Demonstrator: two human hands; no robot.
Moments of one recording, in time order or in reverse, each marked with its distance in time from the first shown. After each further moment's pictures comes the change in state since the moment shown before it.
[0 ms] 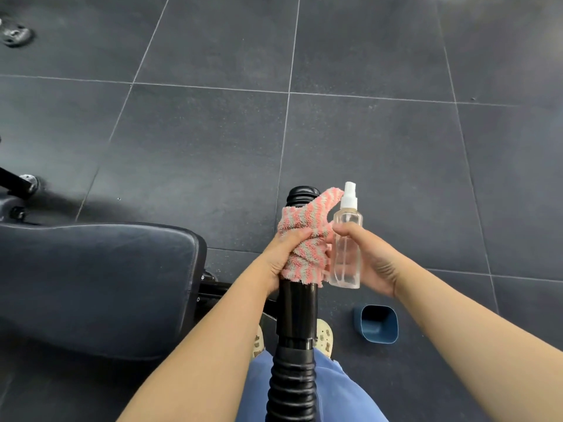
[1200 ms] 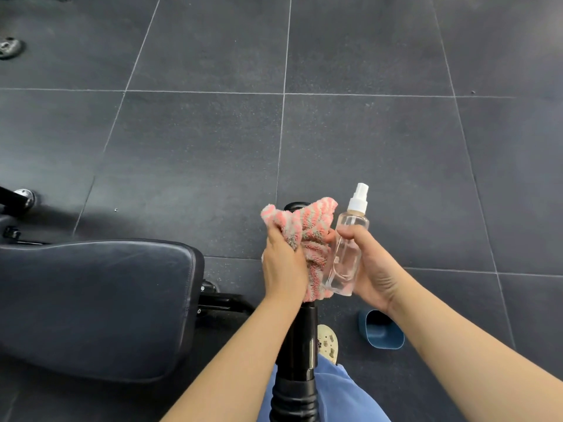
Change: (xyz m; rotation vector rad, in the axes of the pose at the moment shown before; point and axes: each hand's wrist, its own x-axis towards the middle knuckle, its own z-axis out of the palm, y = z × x) left_hand 0.002 0.014 0.035 0.722 0.624 0.410; right_hand 0.012 -0.008 0.002 0.158 0.102 -0.041
